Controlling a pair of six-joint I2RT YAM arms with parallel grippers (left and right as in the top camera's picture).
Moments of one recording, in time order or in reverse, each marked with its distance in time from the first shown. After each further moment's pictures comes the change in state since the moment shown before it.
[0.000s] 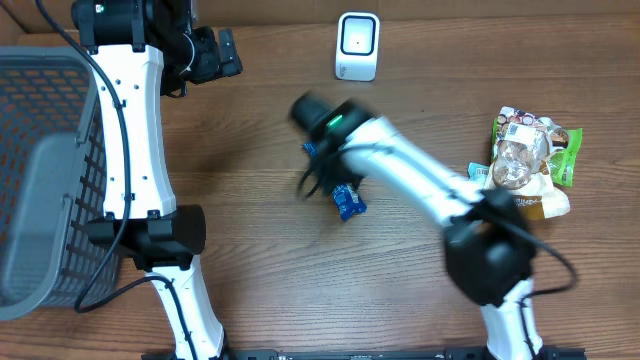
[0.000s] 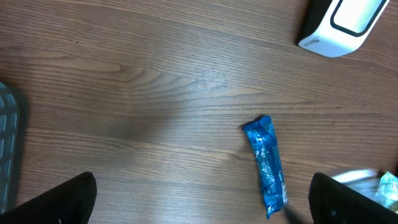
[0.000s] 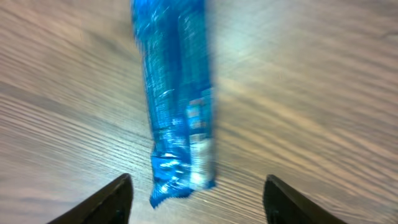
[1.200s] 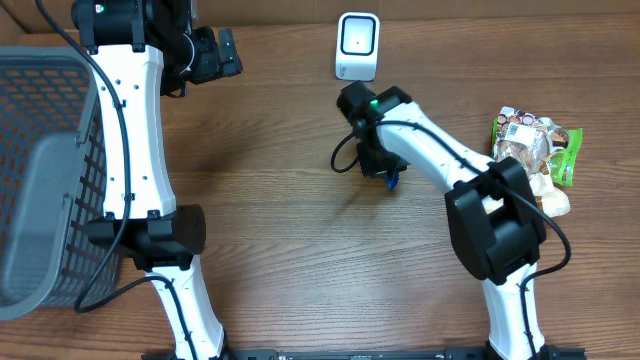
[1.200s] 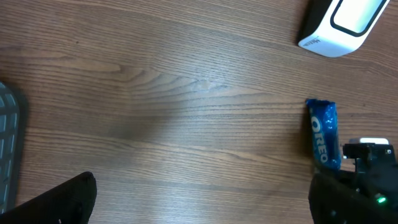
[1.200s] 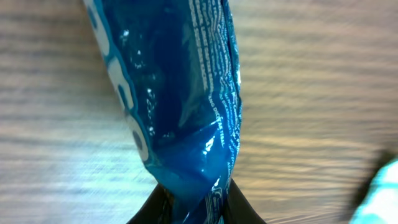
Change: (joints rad) left arm 0.000 0.000 0.000 0.000 0.000 0.000; right arm -0.076 0.102 -0.115 0.054 0.295 0.129
